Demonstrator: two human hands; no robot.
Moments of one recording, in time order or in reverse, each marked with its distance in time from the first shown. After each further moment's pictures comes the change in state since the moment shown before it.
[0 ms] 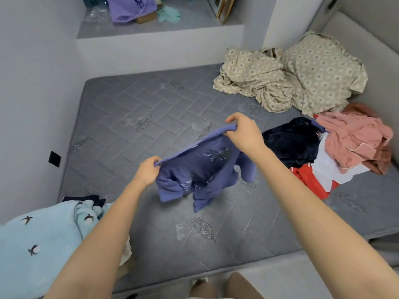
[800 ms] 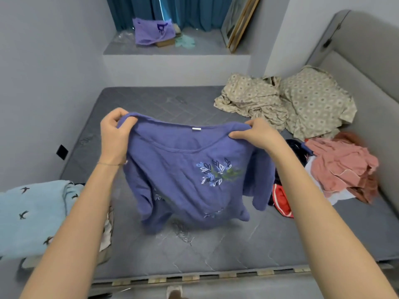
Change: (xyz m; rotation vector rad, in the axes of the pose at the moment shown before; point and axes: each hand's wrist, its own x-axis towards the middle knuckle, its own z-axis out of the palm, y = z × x) left_hand -0.136 0.154 -0.064 -0.686 0.575 0.436; right_hand -0.055 0.038 -0.135 0.035 -0.145 -0.040
